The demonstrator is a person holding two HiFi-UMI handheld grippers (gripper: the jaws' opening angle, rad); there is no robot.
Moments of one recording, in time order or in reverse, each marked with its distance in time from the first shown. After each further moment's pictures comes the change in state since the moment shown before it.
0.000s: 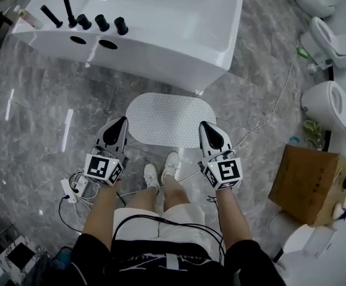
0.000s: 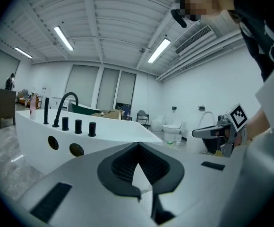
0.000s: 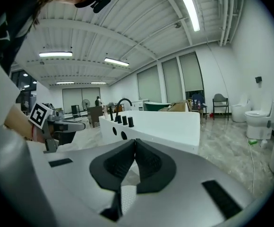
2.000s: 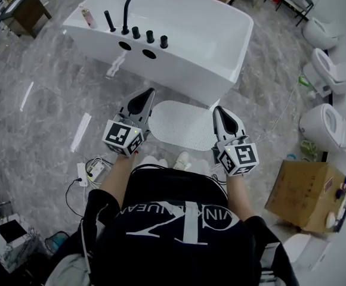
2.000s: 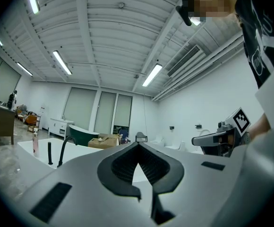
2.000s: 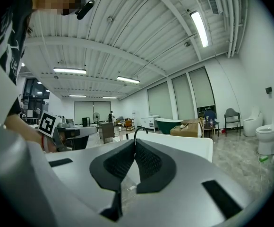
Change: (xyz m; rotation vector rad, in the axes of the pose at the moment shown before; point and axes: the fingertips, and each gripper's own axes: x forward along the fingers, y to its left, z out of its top) left arm -0.139 -0.061 0.234 0.066 -0.238 -0.018; right arm -0.121 0.120 0.220 -0.028 -0.175 0.123
